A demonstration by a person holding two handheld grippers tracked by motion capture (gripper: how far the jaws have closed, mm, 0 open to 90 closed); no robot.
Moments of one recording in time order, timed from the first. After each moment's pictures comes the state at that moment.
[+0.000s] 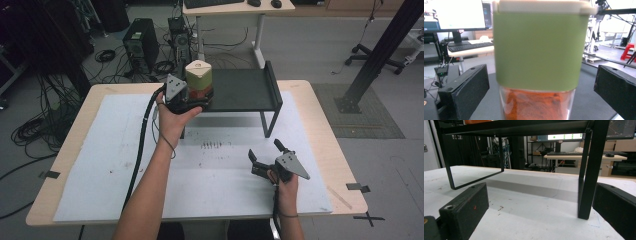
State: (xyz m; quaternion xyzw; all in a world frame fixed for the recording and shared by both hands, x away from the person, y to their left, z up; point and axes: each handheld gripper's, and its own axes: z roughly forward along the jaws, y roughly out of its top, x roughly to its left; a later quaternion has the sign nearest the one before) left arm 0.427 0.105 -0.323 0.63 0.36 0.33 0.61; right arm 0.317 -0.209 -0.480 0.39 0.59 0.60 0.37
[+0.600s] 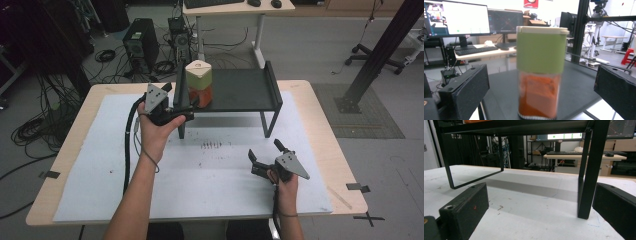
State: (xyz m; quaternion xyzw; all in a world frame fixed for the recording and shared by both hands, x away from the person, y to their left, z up) left arm 0.377 0.141 -0.315 0.61 0.35 0.34 0.62; right arm 0.317 -0.209 -0.479 0.39 0.59 0.60 0.37
